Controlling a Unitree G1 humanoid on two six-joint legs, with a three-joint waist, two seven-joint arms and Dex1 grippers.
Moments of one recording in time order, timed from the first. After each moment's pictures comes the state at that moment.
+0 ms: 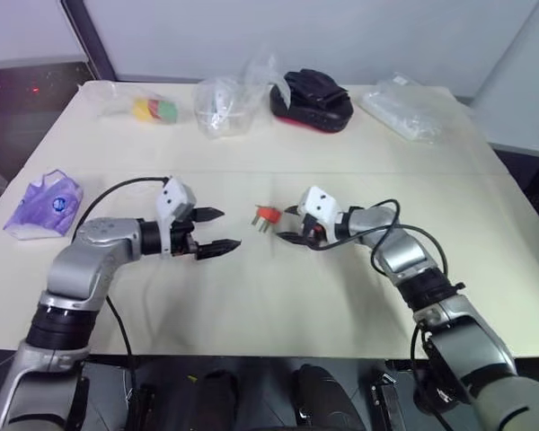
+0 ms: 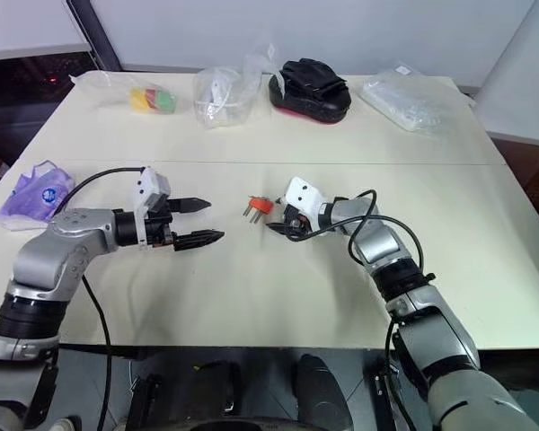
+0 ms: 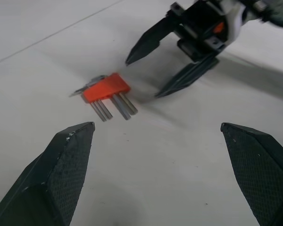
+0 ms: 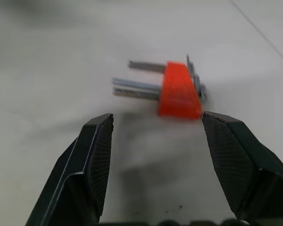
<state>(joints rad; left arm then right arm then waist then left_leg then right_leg) -0.42 0.66 -0.01 -0.13 -0.45 0.64 -1.01 -0.74 -0.42 0.33 0.49 0.05 0.11 0.89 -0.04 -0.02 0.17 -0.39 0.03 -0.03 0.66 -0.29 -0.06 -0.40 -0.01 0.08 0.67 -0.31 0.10</state>
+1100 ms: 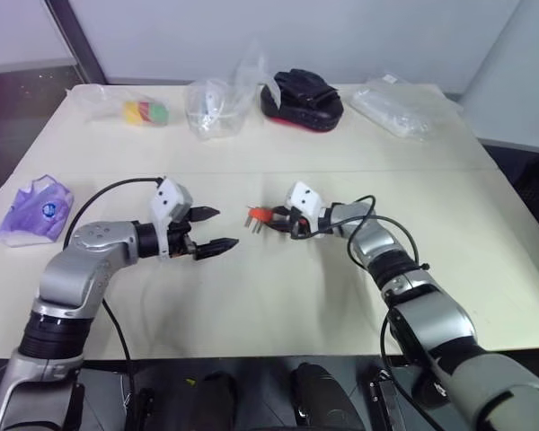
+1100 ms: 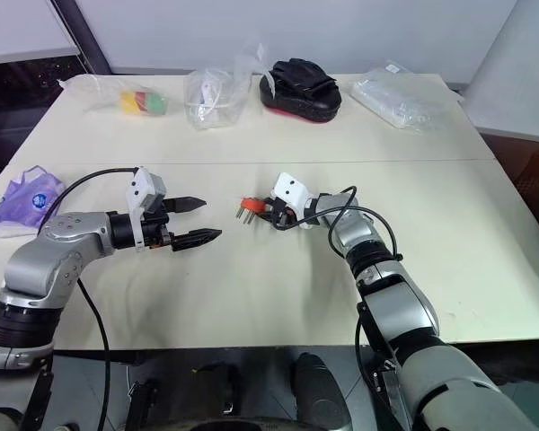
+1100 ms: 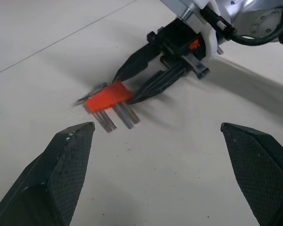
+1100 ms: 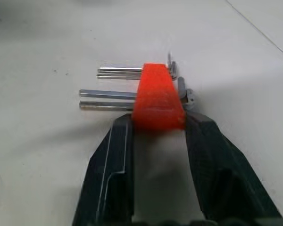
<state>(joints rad) -0.40 0.67 0.01 -0.17 -0.47 0.65 -0.95 -0.91 -0.26 0.25 0.95 -0.04 -0.15 0.91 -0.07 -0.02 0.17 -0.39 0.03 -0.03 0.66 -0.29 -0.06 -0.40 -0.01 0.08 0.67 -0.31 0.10</state>
